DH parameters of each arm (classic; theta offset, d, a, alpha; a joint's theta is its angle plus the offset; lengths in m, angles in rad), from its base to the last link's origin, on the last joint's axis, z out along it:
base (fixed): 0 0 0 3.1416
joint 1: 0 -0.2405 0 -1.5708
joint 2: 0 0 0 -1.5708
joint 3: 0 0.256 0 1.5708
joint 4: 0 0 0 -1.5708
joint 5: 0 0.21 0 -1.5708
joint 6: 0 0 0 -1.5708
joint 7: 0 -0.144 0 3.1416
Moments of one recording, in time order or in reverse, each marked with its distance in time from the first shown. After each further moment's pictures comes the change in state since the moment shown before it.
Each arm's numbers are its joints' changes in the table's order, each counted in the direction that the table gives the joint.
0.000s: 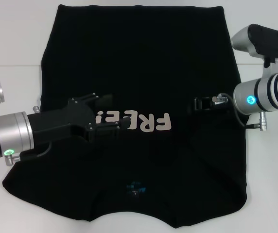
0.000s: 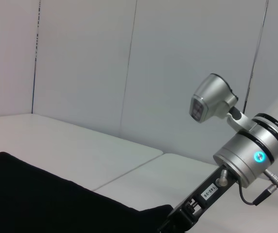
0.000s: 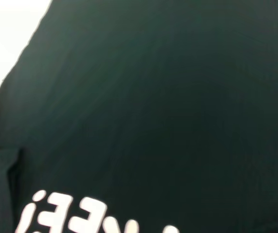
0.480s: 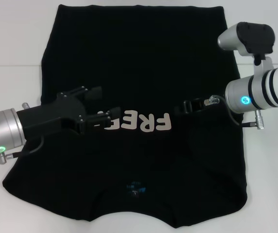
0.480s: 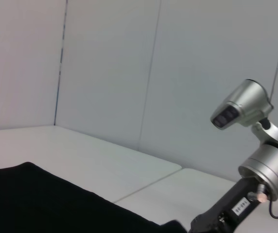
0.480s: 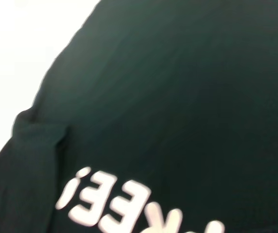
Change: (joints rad) left arm -0.009 -0.001 -0.073 0.000 -0.003 0.009 0.000; right arm -0.001 -0.014 -0.005 0.055 0.029 -0.107 0.150
